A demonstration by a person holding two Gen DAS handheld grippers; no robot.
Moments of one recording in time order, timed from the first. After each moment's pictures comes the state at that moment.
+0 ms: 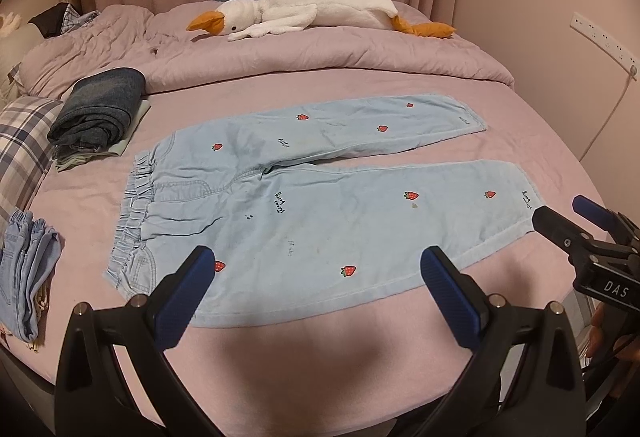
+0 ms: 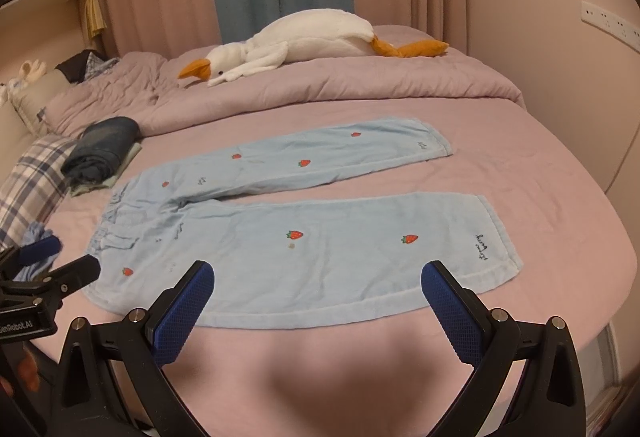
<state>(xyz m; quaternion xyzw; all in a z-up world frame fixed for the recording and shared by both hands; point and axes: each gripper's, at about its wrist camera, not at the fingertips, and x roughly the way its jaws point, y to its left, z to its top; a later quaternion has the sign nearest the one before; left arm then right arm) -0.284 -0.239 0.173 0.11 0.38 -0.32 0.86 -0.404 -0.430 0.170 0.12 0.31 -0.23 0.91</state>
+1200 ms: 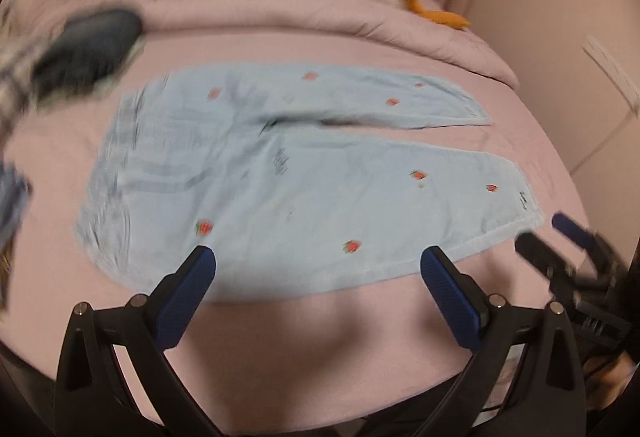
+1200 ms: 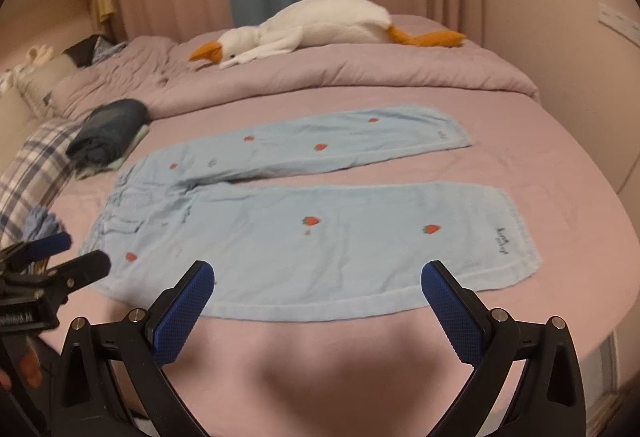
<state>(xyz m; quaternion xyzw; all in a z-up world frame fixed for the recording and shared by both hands) -0.248 -0.214 0.128 0.03 0.47 -0.31 0.82 -0.384 -0.412 0.151 0.10 0.34 -0.19 0.92</state>
